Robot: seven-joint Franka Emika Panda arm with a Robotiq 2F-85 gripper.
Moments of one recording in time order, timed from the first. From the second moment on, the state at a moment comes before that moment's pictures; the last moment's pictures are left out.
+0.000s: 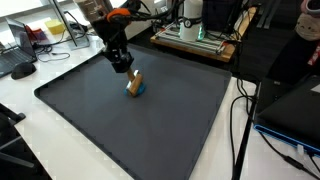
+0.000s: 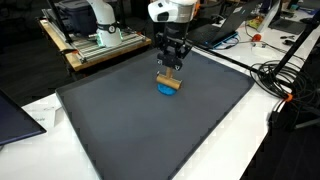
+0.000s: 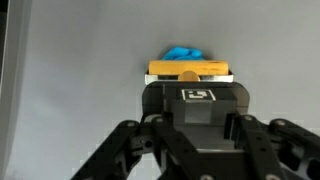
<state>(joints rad) 0.05 0.40 -0.11 -1.80 0.10 2.04 1.12</state>
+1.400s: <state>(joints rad) -0.02 0.46 -0.11 -1.72 0.19 2.00 1.10</state>
